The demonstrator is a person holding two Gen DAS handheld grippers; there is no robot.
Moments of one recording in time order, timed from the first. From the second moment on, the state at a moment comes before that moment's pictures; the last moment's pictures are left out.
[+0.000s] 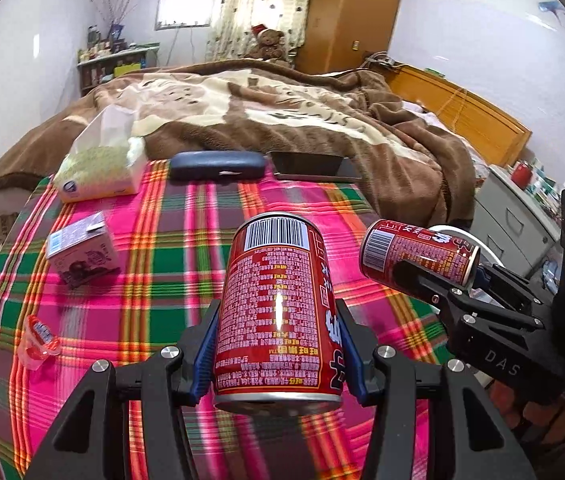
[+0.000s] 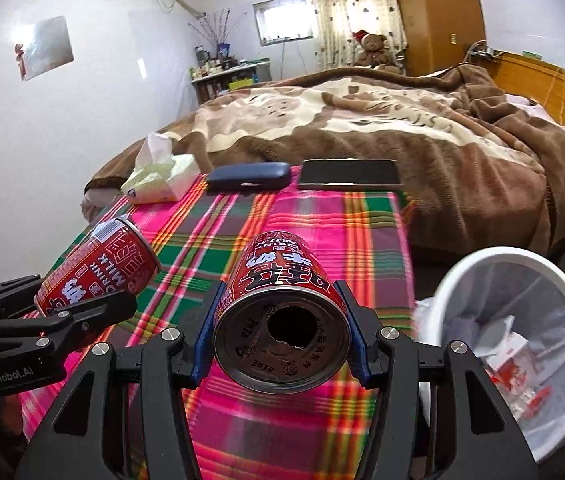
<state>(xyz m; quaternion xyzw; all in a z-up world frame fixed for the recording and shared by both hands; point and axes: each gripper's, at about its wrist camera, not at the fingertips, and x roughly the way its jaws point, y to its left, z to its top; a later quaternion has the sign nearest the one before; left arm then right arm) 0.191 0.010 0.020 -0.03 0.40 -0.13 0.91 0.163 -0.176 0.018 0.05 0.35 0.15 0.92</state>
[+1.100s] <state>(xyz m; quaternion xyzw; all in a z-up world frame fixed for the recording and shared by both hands) 0.210 -0.197 0.013 0.03 0.41 -0.27 0.87 0.140 -0.339 -0.001 0.10 0.37 -0.02 0.92</state>
